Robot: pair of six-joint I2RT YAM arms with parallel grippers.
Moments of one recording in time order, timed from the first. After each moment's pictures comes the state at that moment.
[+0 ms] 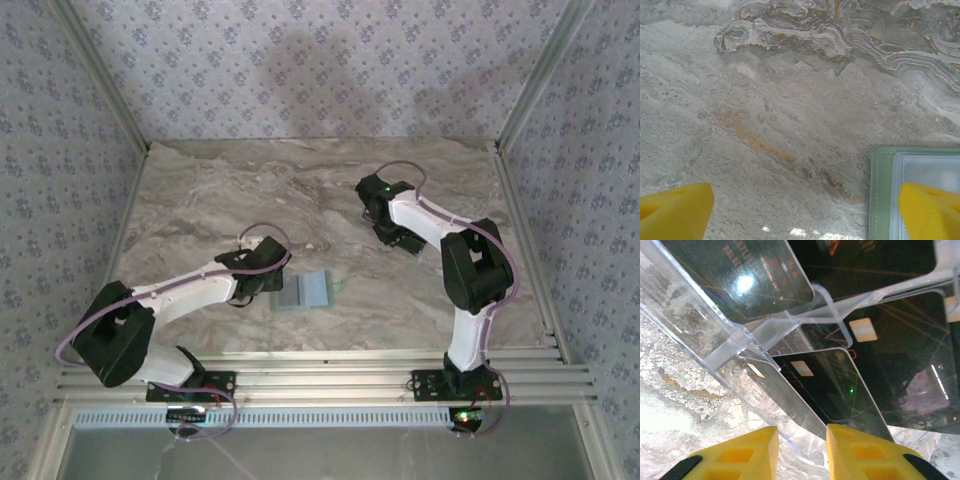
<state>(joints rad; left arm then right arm) -0.76 1.40 0.77 -0.61 -0.46 -0.74 0.47 1.89 1.41 -0.98 0.52 0.04</state>
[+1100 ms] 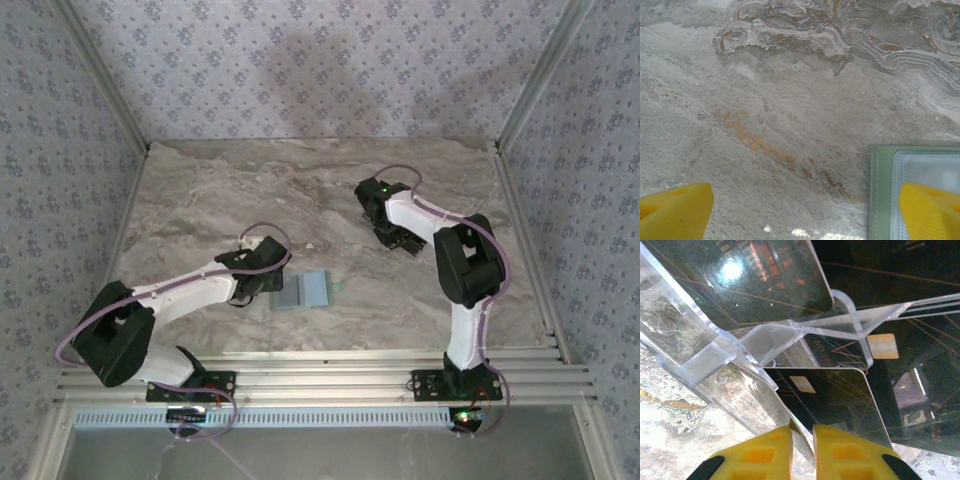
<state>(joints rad) -0.76 1.40 0.77 -0.60 -0.46 -0.73 0.46 1.95 1.42 -0.98 0.54 0.00</state>
